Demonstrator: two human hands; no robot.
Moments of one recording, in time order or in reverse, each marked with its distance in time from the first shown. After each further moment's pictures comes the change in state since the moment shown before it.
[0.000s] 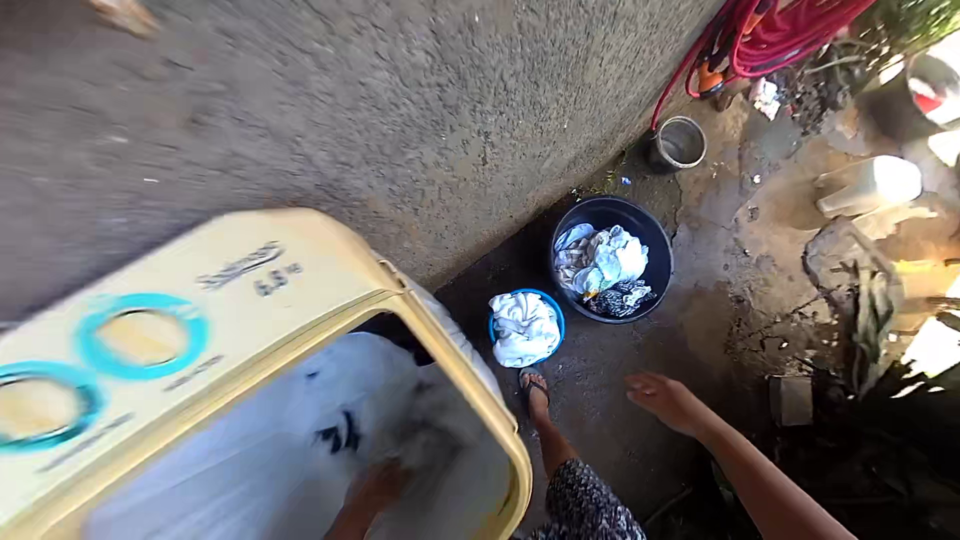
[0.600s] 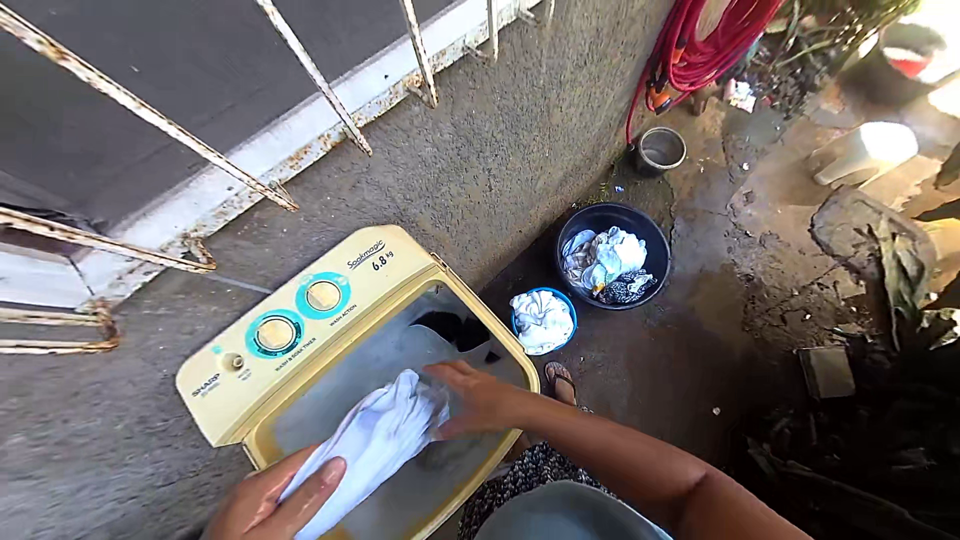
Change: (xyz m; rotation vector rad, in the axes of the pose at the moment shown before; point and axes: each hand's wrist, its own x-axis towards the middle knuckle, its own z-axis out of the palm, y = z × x) left_hand -0.395 -0.011 -0.080 -0.536 0.796 0.746; right_hand -0.113 -0.267 0.158 0.173 -0.225 -0.925
